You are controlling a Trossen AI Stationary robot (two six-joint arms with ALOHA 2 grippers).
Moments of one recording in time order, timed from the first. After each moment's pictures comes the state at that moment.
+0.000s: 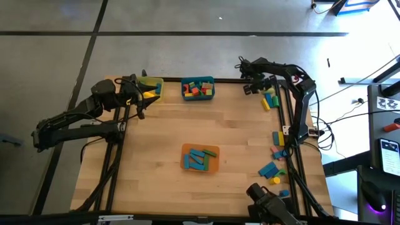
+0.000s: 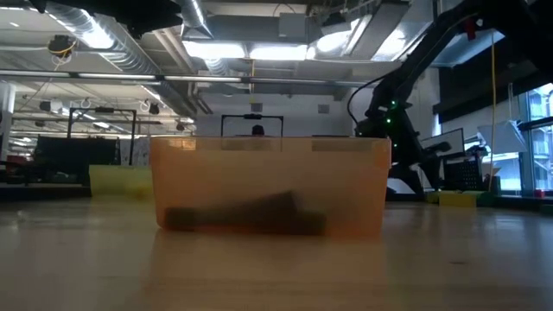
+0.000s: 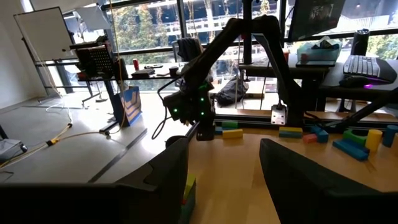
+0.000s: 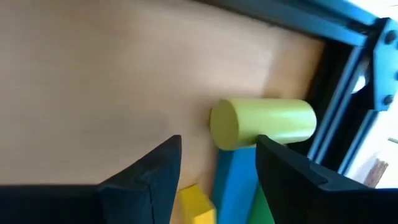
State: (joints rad) left arm 0.45 0.57 0.66 -0.14 0.10 0.13; right arm -0.95 2.01 1.36 -1.09 0.31 0.44
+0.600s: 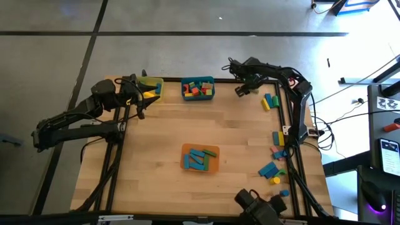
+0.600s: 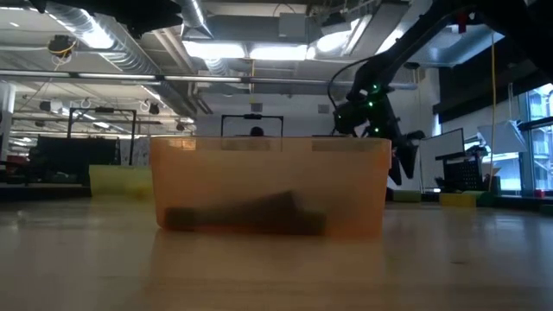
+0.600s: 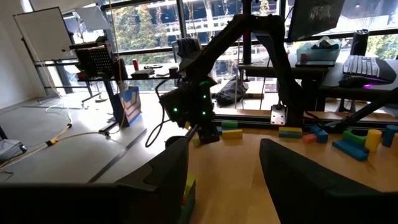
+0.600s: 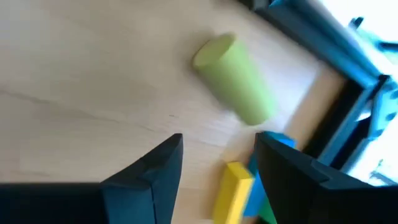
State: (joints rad) left arm 0.45 0.57 0.66 -0.14 0.10 0.13; right arm -0.81 2.01 1.49 -1.19 0.32 0.33
